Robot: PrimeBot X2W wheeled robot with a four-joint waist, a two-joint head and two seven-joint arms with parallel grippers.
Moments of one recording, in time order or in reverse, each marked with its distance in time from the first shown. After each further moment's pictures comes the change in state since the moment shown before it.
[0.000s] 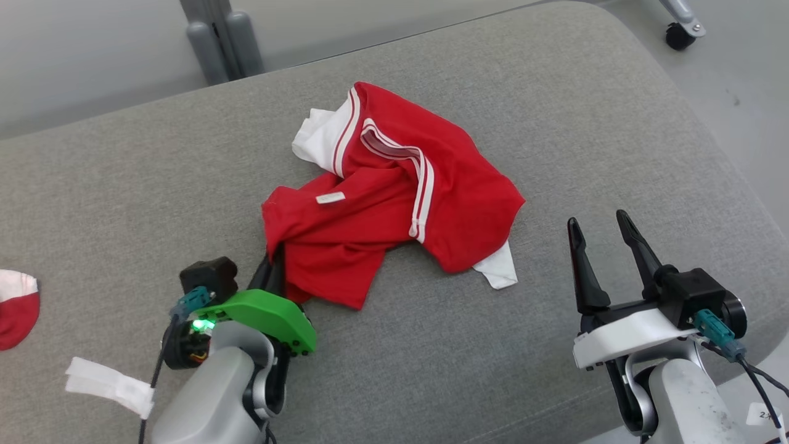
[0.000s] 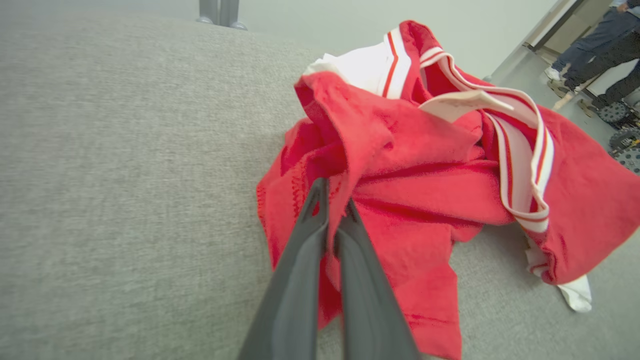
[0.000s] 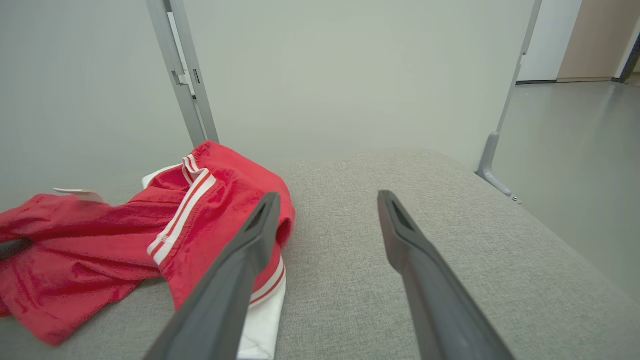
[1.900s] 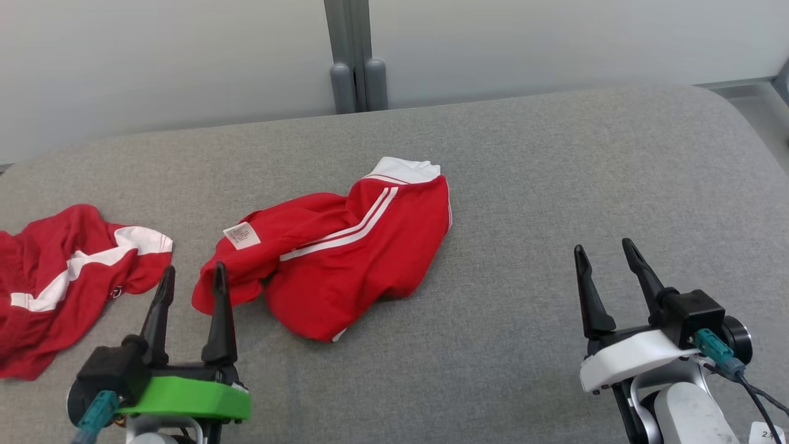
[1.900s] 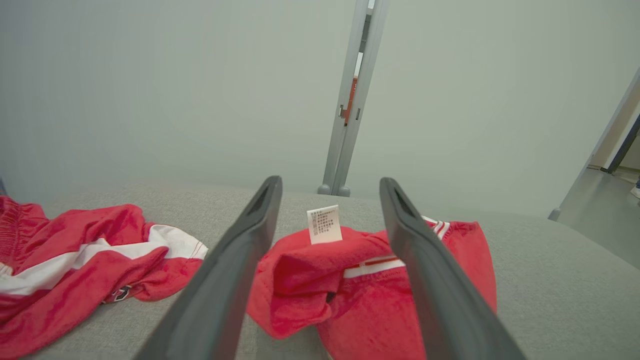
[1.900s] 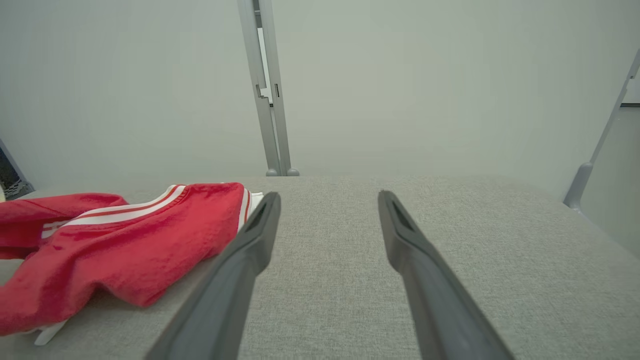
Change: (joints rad) left arm 0.422 -0.009 0.482 -0.564 0.444 -0.189 -0.015; right arm 0.059 0.000 -0.022 0.007 -0.016 0.000 0.021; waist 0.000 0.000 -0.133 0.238
